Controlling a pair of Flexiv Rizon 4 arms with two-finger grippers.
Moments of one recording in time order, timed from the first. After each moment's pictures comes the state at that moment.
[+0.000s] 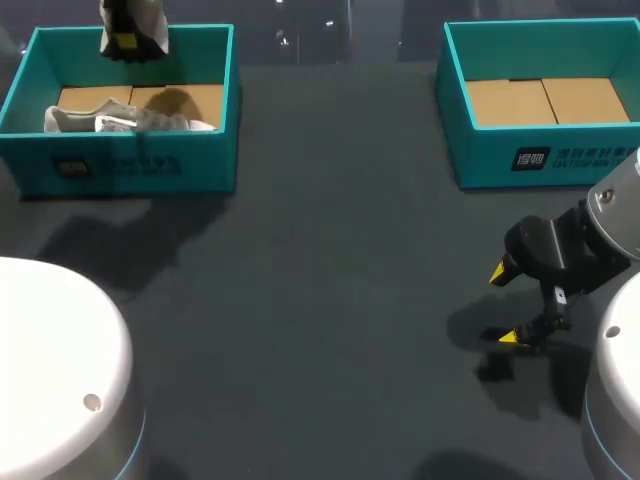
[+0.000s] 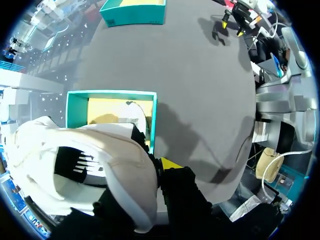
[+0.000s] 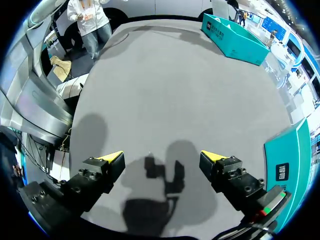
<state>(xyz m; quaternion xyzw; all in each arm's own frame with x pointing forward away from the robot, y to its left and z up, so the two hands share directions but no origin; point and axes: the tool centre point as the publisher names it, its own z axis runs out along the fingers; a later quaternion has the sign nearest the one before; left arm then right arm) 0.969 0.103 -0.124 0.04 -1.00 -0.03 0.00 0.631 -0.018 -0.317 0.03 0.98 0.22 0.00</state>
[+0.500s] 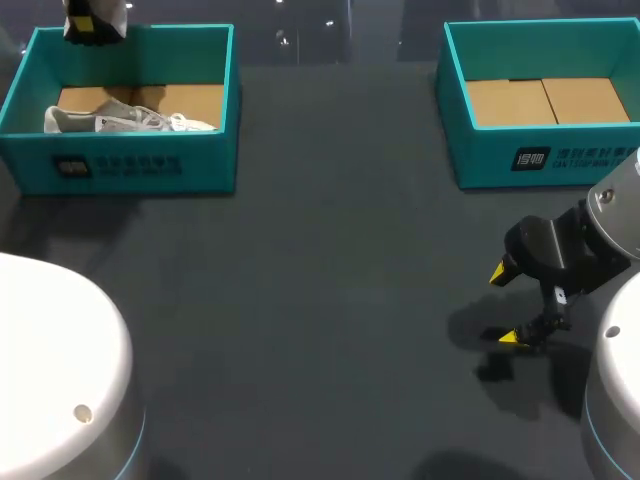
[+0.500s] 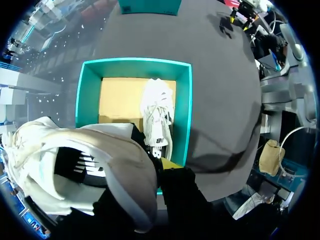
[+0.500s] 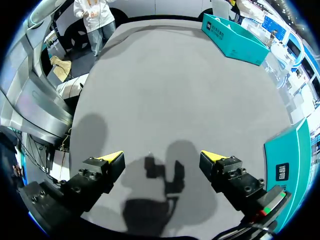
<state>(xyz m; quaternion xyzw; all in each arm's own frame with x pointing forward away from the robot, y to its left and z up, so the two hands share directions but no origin) 1.057 0.187 -0.155 0.04 -1.00 -0.02 0.02 0.631 -0.018 -0.317 0.03 0.98 0.22 0.00</state>
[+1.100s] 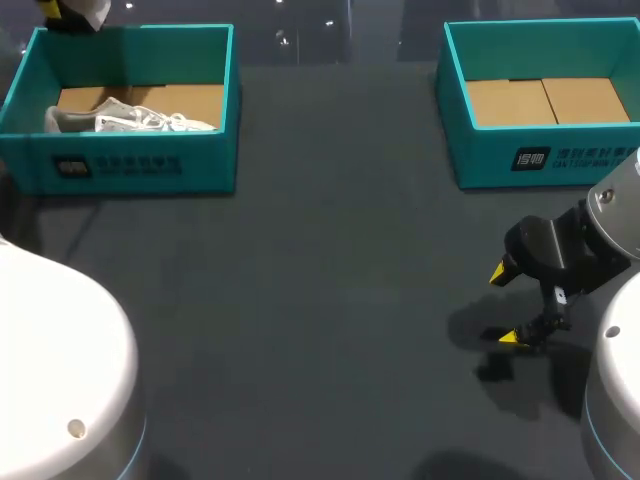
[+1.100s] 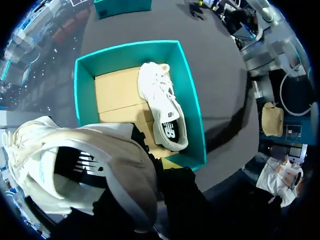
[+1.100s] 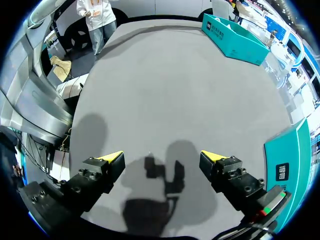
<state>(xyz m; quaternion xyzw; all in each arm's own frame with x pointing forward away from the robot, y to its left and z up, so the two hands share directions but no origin) 1.107 0.246 -0.167 -0.12 -0.99 -0.01 0.05 0.631 -0.018 -0.317 0.03 0.98 0.22 0.00</state>
